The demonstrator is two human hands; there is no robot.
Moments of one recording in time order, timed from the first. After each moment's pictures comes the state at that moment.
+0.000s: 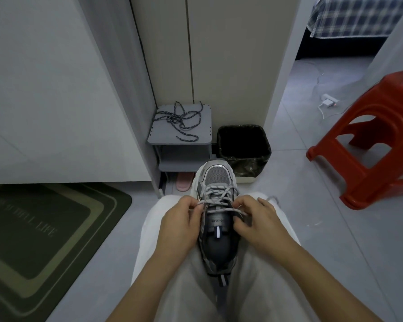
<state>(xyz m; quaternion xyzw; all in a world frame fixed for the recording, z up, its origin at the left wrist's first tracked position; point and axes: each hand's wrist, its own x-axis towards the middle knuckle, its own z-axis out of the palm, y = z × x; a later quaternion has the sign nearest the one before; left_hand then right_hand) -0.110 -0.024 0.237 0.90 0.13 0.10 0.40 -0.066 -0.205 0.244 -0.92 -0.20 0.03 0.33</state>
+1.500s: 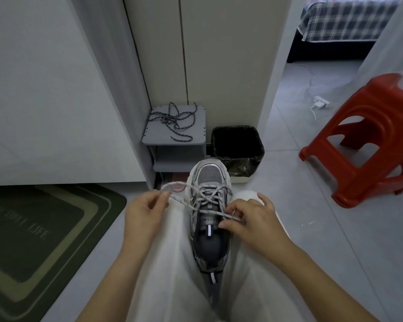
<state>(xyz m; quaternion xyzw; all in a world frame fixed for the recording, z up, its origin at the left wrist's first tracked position) -0.112 0.016 0.245 0.81 0.23 0.17 0.51 -0.071 -0.208 0.251 -0.94 -0.21 0.03 0.27</state>
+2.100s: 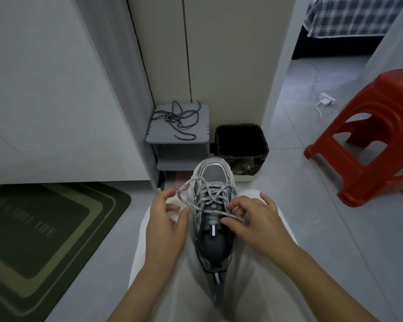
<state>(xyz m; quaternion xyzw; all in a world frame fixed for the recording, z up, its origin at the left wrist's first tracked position) -0.135 -0.019 0.235 0.85 0.15 0.21 0.46 -0.075 -0.203 0.248 -0.92 -0.20 0.00 0.32</state>
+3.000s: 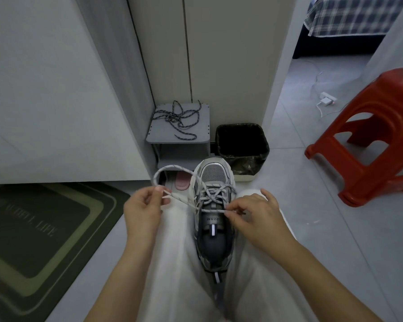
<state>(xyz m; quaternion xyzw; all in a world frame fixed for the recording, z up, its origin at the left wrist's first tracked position) -0.109 0.013 0.250 0.72 0.28 0.19 0.60 -0.070 -0.202 0.249 -0.93 -0.22 -0.04 0.30</state>
